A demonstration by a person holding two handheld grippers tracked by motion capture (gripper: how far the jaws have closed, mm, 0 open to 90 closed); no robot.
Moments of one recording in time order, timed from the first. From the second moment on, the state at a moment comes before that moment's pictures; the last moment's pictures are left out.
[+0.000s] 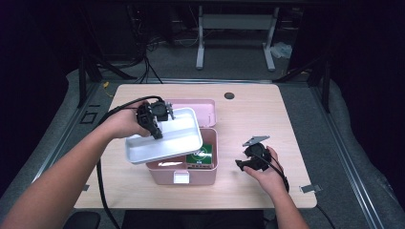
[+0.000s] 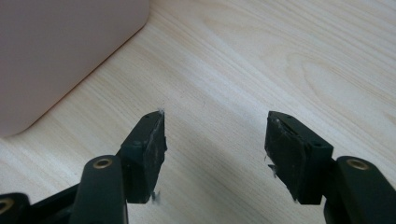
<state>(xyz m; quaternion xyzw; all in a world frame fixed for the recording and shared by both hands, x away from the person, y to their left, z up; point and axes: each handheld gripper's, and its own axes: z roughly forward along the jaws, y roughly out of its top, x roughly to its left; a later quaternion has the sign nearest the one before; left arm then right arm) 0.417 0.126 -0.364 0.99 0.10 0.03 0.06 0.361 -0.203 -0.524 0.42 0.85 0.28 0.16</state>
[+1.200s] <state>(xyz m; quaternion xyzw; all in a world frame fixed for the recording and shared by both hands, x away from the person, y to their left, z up) 0.411 0.080 -0.398 1.00 0.01 0.02 0.07 0.361 -0.201 -0.525 0.42 0.85 0.27 0.16</state>
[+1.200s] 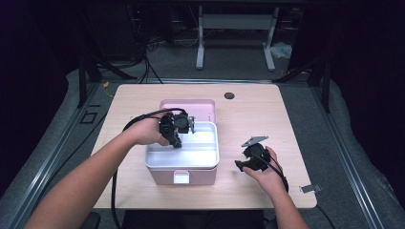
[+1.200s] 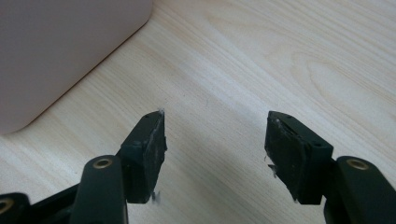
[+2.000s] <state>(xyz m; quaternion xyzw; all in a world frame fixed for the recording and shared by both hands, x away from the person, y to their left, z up) 0.412 0.084 -0.421 1.00 0.04 0.01 0.09 0.361 -0.200 -0.526 0.41 0.85 0.27 0.16</state>
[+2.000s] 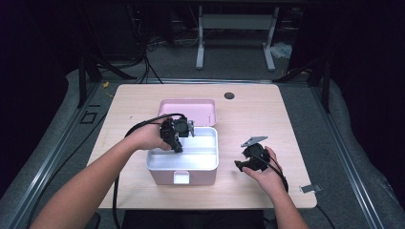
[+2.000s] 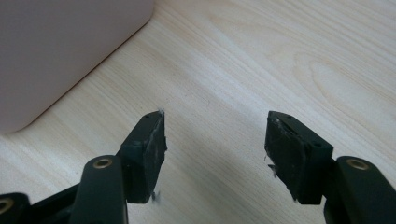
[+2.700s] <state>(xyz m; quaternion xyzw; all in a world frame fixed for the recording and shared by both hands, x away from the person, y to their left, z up) 0.411 0.092 -0.411 0.99 0.07 0.01 0.12 0.385 -0.184 -0.497 0.41 0.86 0.28 0.13</state>
